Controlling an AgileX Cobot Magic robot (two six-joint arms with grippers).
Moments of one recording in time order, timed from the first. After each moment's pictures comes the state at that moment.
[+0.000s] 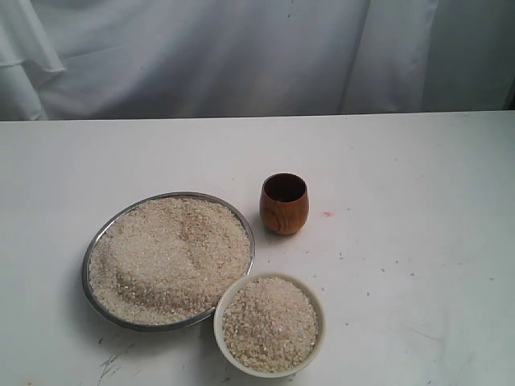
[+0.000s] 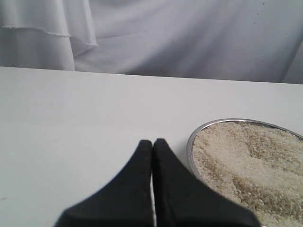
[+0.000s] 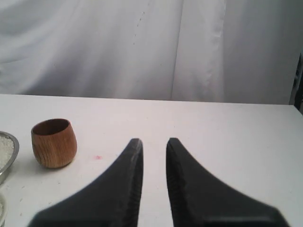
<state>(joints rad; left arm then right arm) 0.01 0.01 0.00 -0.04 0.29 0.01 0.28 0.03 -0.03 -0.15 0.18 0.15</state>
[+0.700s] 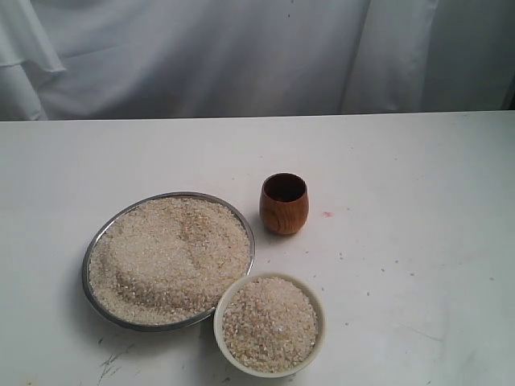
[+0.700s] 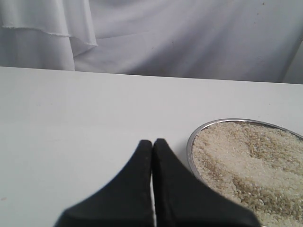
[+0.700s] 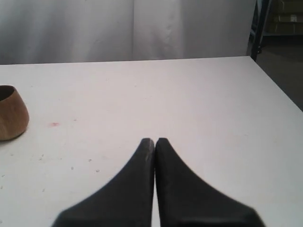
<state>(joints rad) 0.01 0.01 0.00 -0.04 0.29 0.01 0.11 0.01 0.00 -0.05 0.32 0.06</state>
